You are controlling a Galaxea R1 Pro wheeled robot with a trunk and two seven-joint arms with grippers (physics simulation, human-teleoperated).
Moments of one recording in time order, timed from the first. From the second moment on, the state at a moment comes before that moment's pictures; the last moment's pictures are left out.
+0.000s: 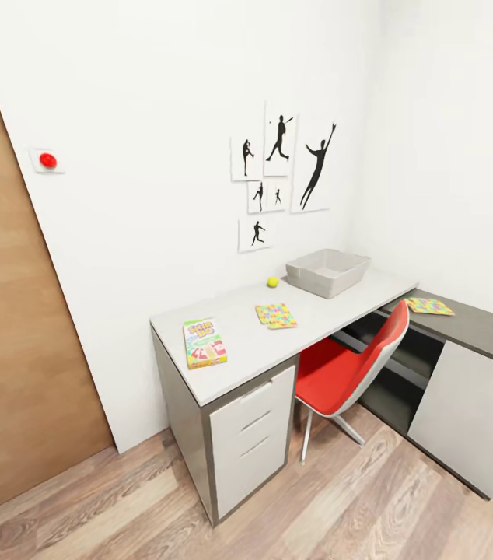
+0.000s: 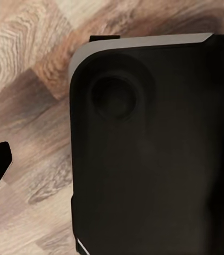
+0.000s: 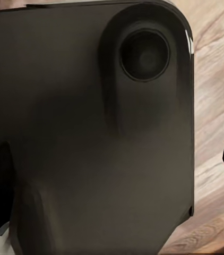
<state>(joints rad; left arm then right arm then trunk) 0.00 0.01 0.00 -0.03 0.00 -0.13 0.00 0.00 0.03 -0.01 0.00 -0.11 -0.09 0.00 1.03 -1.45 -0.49</state>
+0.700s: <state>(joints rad) 0.00 0.03 0.00 -0.04 0.00 -0.13 0.00 0.00 0.02 -0.01 0.00 -0.15 -0.09 0.00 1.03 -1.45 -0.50</state>
